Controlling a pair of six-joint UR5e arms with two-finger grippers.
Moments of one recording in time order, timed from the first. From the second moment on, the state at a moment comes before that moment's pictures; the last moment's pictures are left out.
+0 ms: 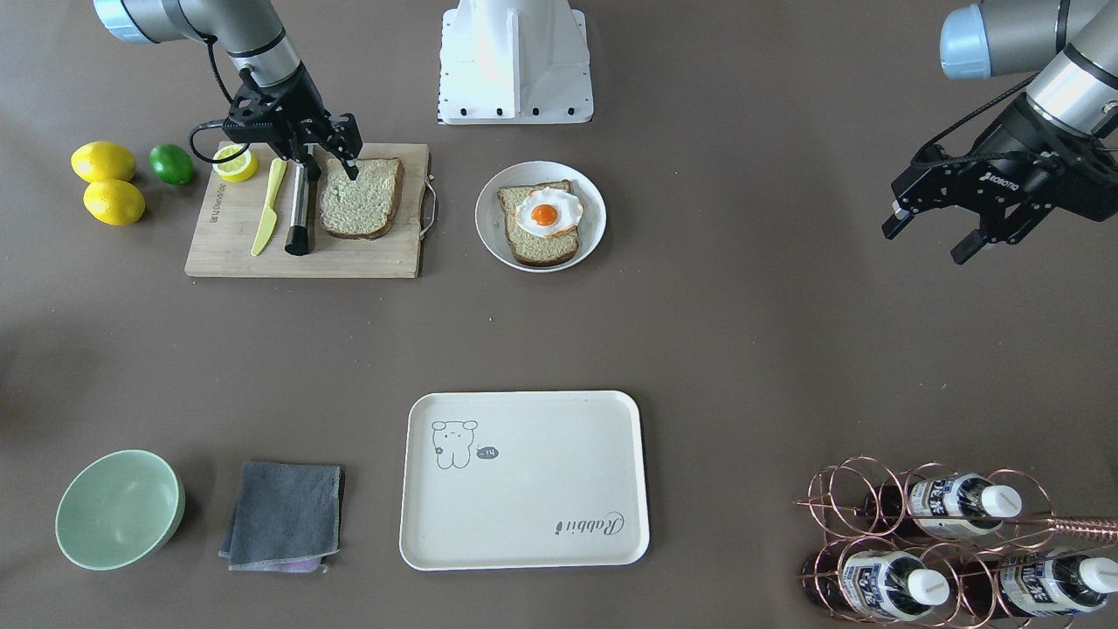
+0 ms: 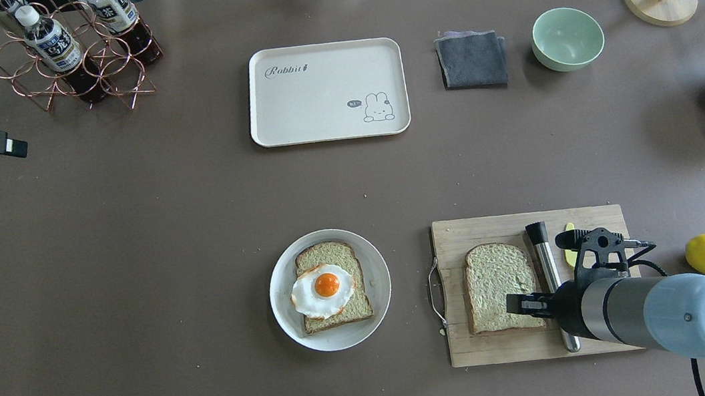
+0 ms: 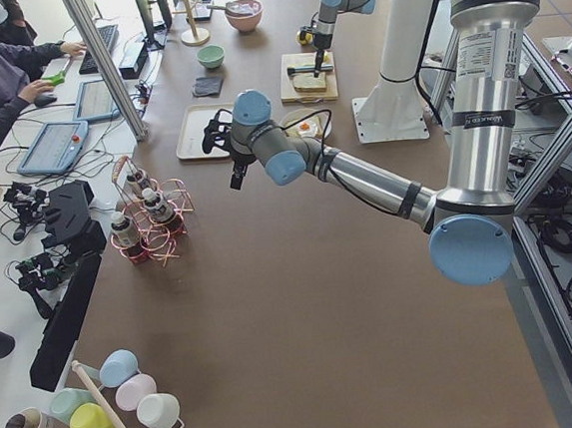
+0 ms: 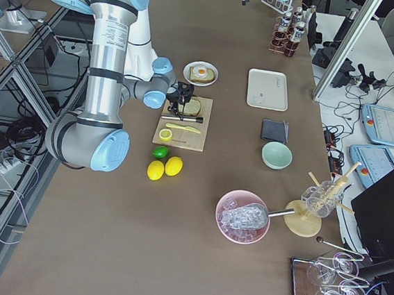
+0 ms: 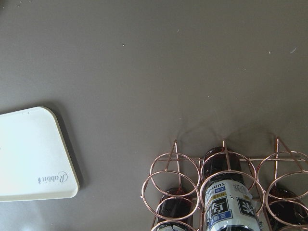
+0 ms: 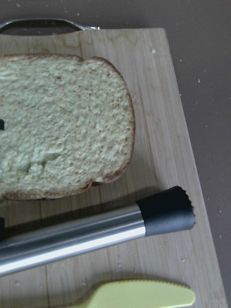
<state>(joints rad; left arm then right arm) -1.13 -1.65 -1.92 -2.07 -2.29 -0.73 0.20 -1.66 2.08 -1.02 1.54 1.61</state>
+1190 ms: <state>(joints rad) -1.13 -1.66 -1.92 -2.07 -2.29 -0.73 0.19 -1.66 2.08 -1.02 1.53 1.62</state>
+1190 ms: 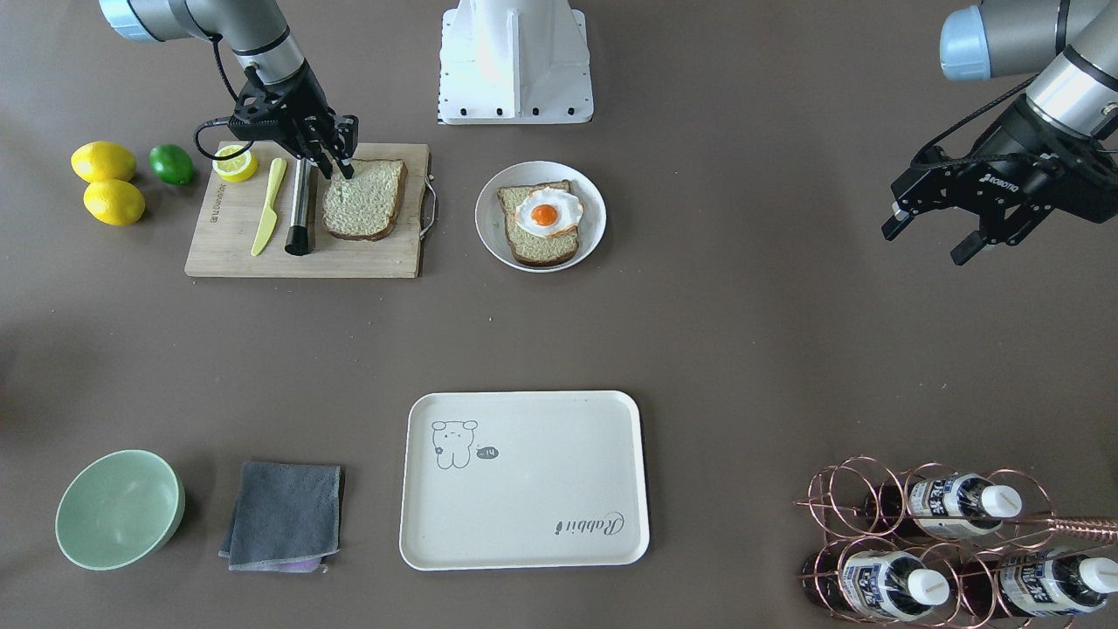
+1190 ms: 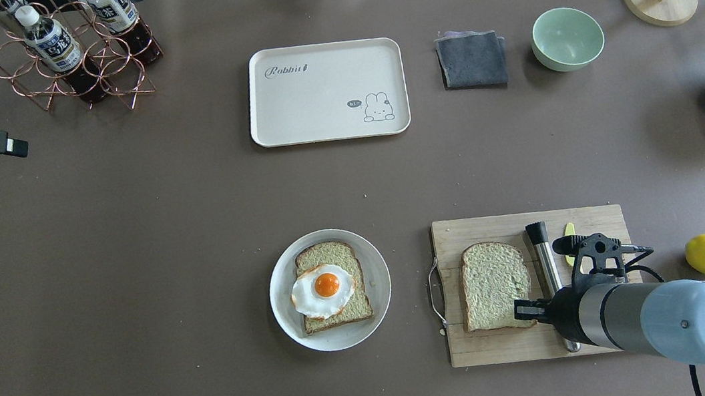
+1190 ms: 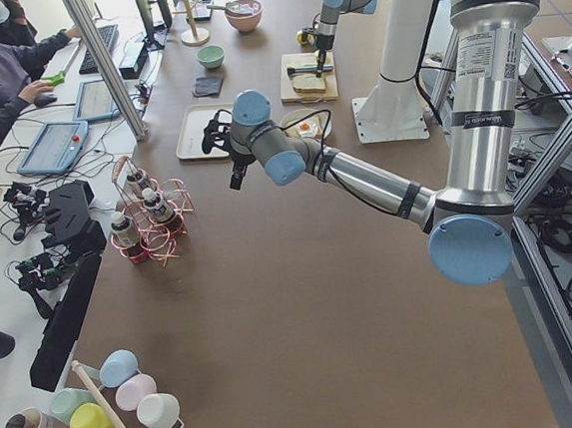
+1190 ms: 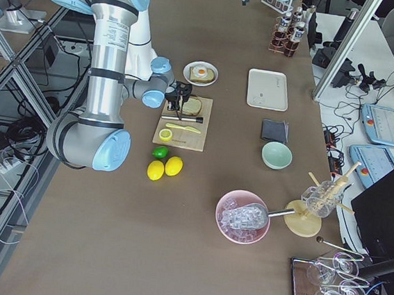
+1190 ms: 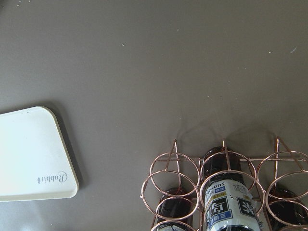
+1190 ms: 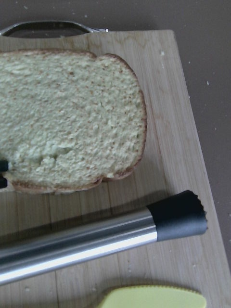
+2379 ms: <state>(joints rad) -1.13 -1.65 -1.93 -2.08 -2.29 -0.73 0.30 -1.54 2.22 -1.03 1.62 1.61</state>
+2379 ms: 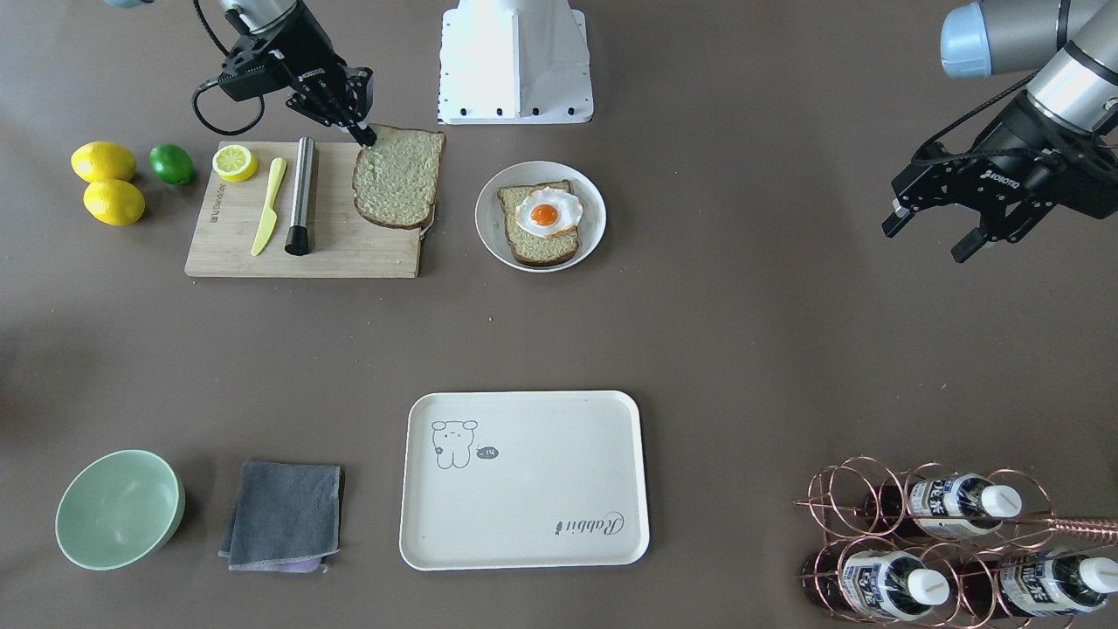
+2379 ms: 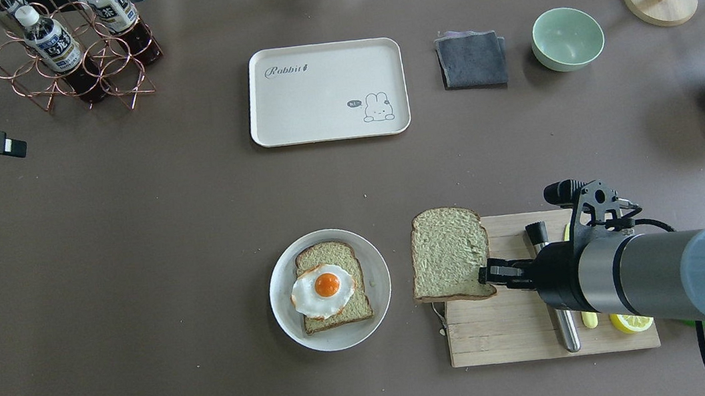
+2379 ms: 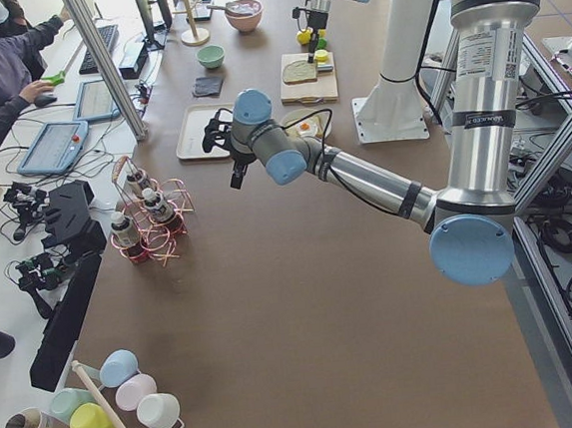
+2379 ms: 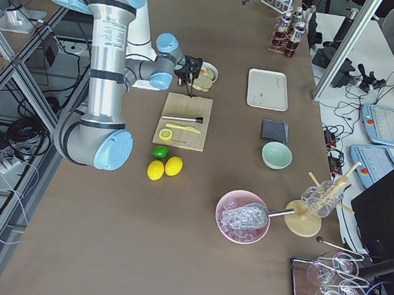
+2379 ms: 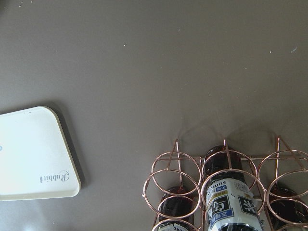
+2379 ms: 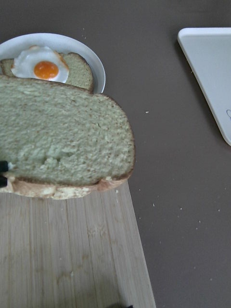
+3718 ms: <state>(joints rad) -1.13 -1.65 -1.92 -2.08 -2.30 -0.73 0.19 -1.16 1.91 -1.08 1.48 1.38</state>
